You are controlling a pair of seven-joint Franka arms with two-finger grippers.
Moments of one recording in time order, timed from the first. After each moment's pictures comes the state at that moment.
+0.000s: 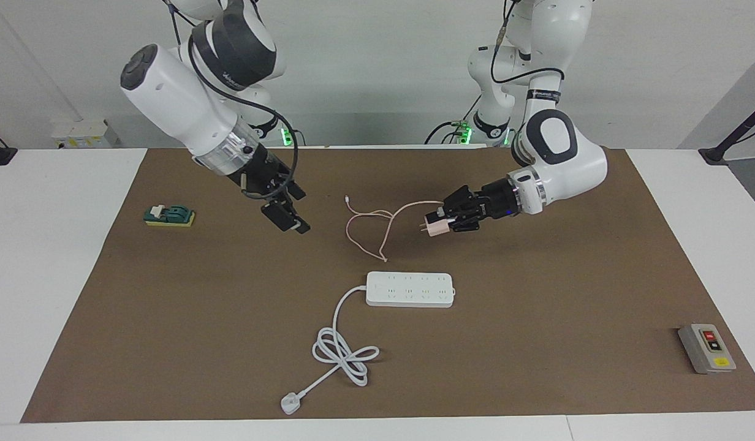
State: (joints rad) left arm -0.13 0.09 -0.03 -2.00 -1.12 2.03 0.40; right arm 0.10 0.15 -0.01 -1.51 0.44 1.71 1.15
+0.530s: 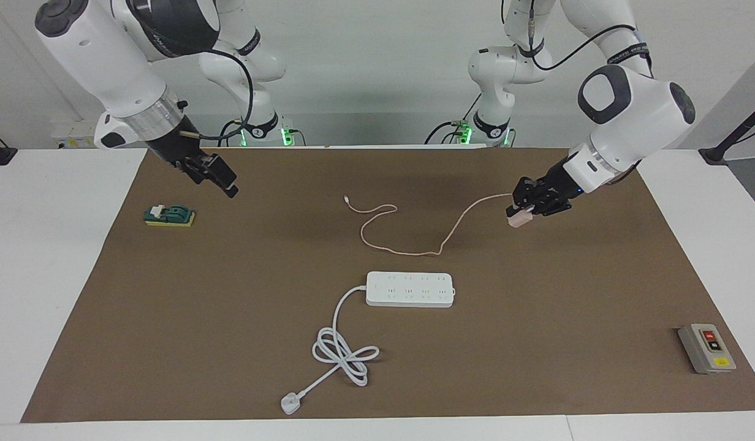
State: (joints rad) left arm -0.07 0.06 -0.02 -1.81 -0.44 1.84 0.18; right arm 0.02 0.09 -0.01 -1.51 0.16 1.59 0.43
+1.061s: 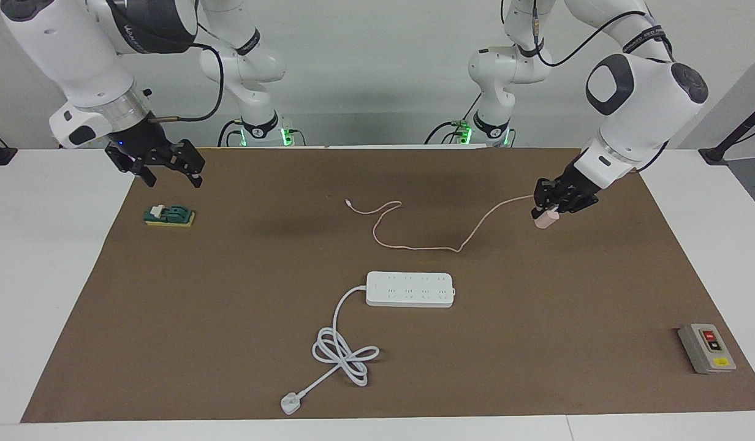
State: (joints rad) left arm -0.07 0.03 -0.03 -1.78 -0.19 1.88 -0.07; right arm -0.04 0.02 -0.01 -1.52 0.04 1.51 -0.01
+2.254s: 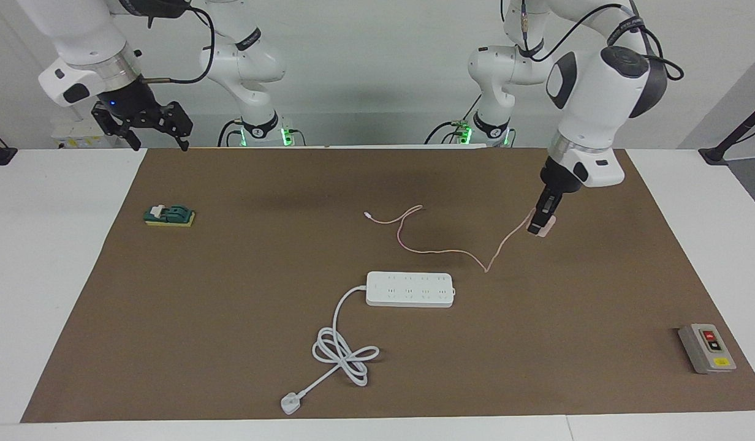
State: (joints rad) left arm -0.23 0.05 -0.05 -1.80 -0.01 2.04 -1.27; right arm -0.04 -0.09 -0.03 -1.61 -0.01 1.47 -0.03
